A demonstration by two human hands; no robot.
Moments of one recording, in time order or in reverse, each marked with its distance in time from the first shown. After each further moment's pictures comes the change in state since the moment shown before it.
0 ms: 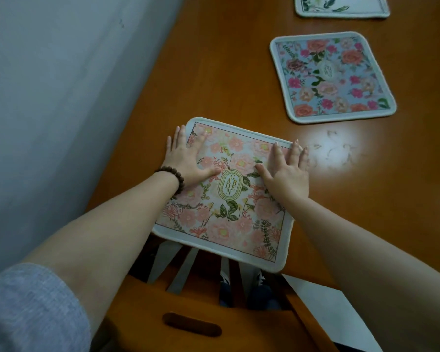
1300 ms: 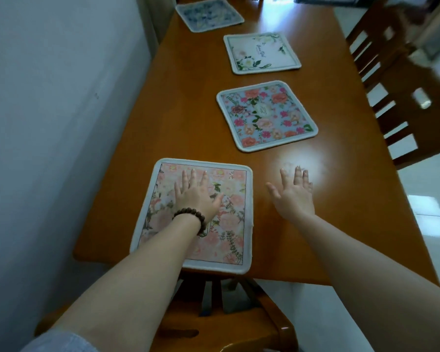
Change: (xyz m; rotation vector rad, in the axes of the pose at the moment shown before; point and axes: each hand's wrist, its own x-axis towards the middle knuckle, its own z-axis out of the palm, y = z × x) left_hand -0.047 0.131 -0.023 0.081 0.026 -0.035; right_hand -0.061 0.077 -0.086 0.088 0.085 0.184
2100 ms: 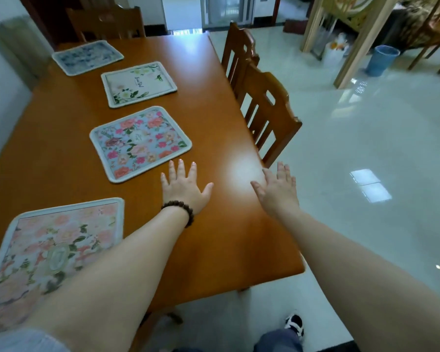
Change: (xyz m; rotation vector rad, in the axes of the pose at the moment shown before) left_hand -0.010 0.334 -0.009 0.100 0.109 0.266; right_hand 0.008 0.291 -0.113 0.063 0.148 0.141
